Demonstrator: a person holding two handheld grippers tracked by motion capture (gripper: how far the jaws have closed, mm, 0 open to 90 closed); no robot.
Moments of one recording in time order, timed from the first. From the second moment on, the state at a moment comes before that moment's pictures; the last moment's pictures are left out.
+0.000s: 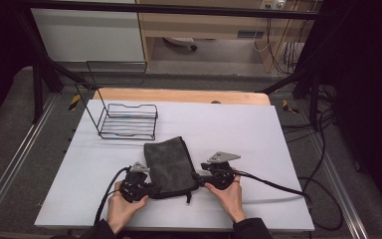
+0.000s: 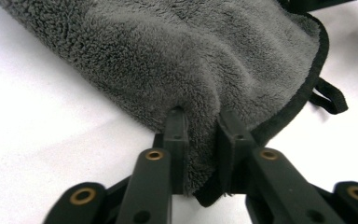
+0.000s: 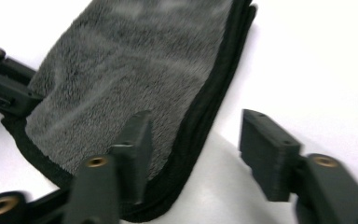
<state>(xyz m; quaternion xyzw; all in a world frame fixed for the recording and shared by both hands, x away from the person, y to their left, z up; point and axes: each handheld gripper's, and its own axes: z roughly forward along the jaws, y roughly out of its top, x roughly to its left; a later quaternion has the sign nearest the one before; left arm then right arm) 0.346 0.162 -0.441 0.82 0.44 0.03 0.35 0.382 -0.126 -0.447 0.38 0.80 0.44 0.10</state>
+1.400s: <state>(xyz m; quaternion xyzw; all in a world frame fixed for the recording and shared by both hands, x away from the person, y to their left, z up) 0.362 0.246 -0.402 0.82 0.41 0.09 0.40 0.378 -0.158 -0.440 0.38 0.80 0.46 0.09</state>
